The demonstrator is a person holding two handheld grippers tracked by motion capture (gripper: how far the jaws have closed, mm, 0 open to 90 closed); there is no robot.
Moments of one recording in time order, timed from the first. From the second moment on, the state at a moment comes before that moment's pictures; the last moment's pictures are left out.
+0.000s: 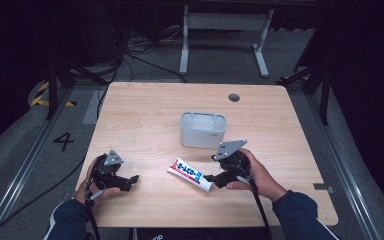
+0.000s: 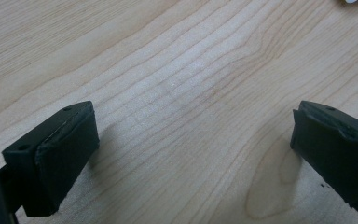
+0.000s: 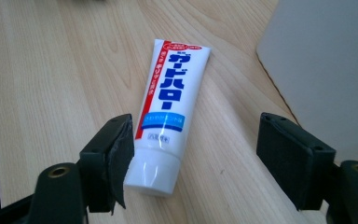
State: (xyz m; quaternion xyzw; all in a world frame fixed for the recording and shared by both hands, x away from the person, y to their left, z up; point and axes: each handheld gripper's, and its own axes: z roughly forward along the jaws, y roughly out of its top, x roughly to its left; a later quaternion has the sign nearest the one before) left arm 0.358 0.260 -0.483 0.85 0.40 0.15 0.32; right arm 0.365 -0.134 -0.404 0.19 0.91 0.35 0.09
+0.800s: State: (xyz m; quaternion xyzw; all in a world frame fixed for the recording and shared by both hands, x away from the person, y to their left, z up) left arm 0.358 0.260 -0.483 0.85 0.40 0.15 0.32; right arm 0.385 -0.066 -0.429 0.15 0.95 0.29 0.04
